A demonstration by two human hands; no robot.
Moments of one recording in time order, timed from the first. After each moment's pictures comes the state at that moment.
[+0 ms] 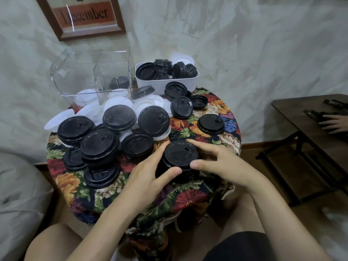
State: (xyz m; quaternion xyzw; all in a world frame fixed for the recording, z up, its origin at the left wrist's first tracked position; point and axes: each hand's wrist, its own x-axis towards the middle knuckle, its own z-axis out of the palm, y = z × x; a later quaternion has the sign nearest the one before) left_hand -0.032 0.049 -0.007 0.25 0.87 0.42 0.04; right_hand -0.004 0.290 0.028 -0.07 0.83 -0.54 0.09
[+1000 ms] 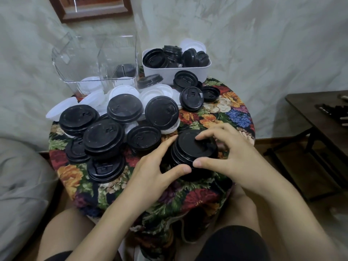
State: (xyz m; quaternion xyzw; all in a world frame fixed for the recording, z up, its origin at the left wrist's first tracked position) left_hand -0.034 0.046 -0.006 0.23 0.84 0.48 0.05; right_hand 0.006 0.273 0.047 -0.07 0.91 -0.41 -0.04
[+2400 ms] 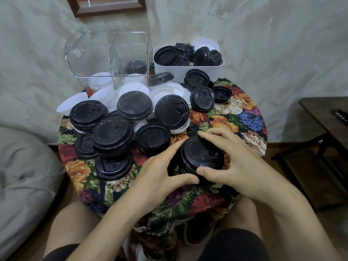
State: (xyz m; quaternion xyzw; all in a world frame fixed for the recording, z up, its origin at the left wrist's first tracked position) left_hand -0.035 0.042 -0.006 0.24 0.85 0.47 0.07; right_hand -0.001 0.264 0.048 -0.11 0.94 -0.31 0.04
